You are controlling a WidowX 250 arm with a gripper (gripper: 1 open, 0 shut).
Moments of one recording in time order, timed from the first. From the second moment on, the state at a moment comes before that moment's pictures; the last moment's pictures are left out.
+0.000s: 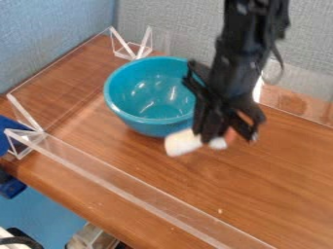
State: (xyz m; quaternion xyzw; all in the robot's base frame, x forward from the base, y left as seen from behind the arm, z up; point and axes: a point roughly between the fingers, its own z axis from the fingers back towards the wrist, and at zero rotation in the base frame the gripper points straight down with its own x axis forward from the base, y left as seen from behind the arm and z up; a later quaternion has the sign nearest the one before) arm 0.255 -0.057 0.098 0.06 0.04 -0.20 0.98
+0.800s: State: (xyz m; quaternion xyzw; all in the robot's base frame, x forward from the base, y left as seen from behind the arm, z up) arm 0.229 -0.075 0.049 0.05 0.03 -0.24 0.97
